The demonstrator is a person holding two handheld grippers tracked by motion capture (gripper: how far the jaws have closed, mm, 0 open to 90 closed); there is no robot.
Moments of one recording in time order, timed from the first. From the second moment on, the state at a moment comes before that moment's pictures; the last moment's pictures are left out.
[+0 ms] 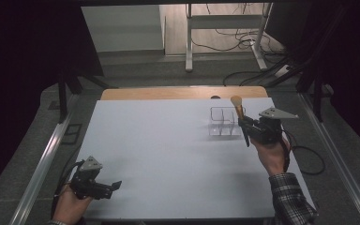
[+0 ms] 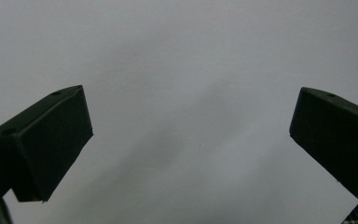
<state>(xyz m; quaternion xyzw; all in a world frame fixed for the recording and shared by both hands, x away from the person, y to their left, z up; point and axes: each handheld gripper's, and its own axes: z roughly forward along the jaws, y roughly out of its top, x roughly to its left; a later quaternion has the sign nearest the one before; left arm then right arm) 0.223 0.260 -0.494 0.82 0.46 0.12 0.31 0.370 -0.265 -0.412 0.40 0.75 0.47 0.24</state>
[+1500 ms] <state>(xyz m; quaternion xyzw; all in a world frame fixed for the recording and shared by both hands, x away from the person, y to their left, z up) 0.224 0.260 -0.496 0.83 0.46 0.12 0.31 0.410 -0.260 -0.397 0.41 0.73 0.49 0.25</state>
